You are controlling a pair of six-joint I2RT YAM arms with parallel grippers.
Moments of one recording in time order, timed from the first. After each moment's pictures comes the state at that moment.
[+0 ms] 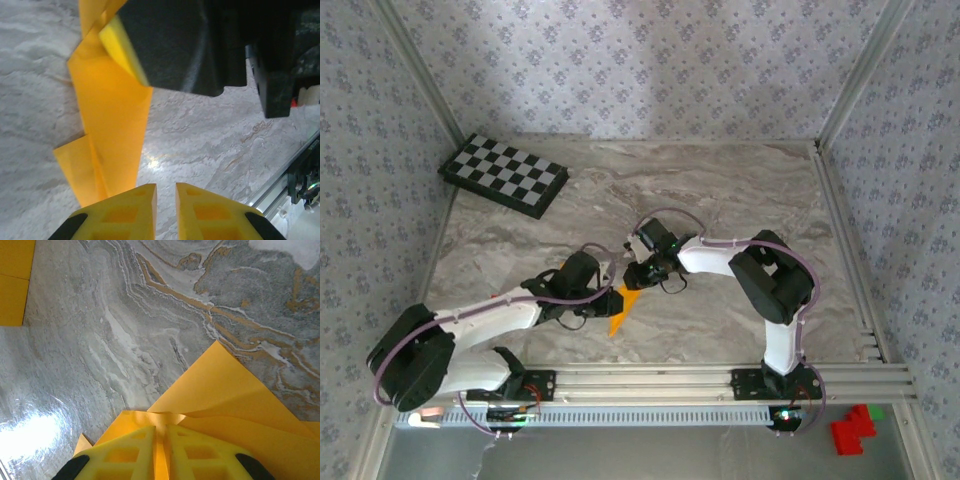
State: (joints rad) left arm -0.80 1.25 0.54 -0.19 0.35 -0.77; right arm 0.77 1.90 1.08 -0.25 -0.43 0.38
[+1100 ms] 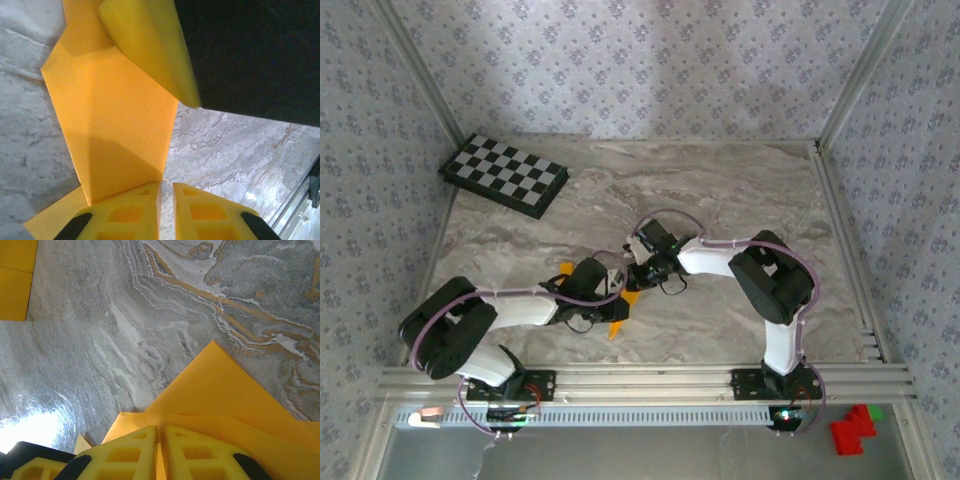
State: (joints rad) left arm -0.81 1.45 0.46 0.05 0.40 -0.77; right arm 0.77 1.90 1.07 -0.25 -0.44 0.38
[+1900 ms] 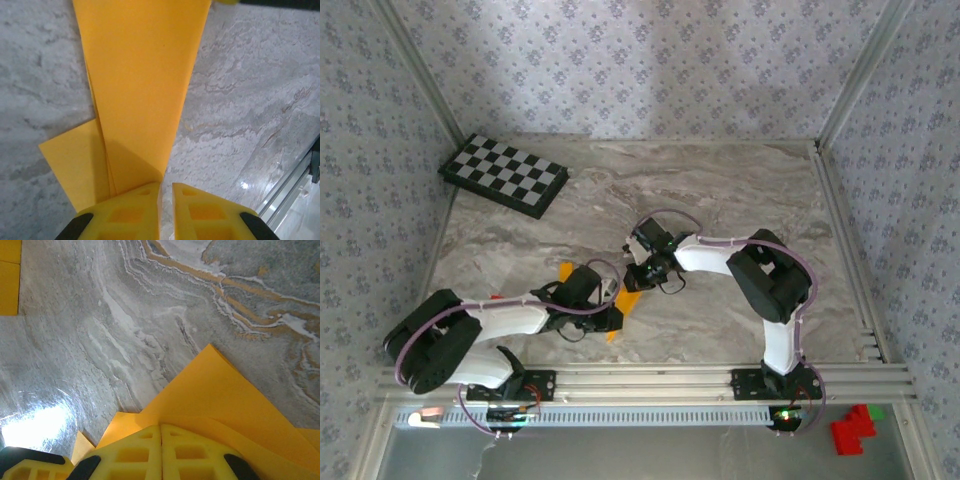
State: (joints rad) left arm -0.82 1.34 0.40 -0.03 0.43 -0.79; right arm 0.77 1.93 1.12 -0.34 -0.45 0.40
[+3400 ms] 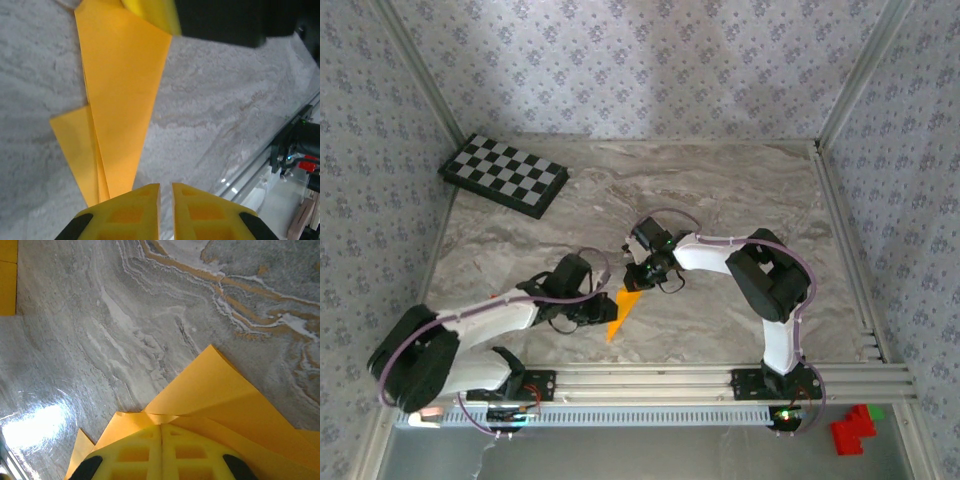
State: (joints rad) left arm -0.72 1.25 0.47 -0.20 0.53 -0.77; right arm 0.77 1.93 1.14 -0.37 -0.45 0.40
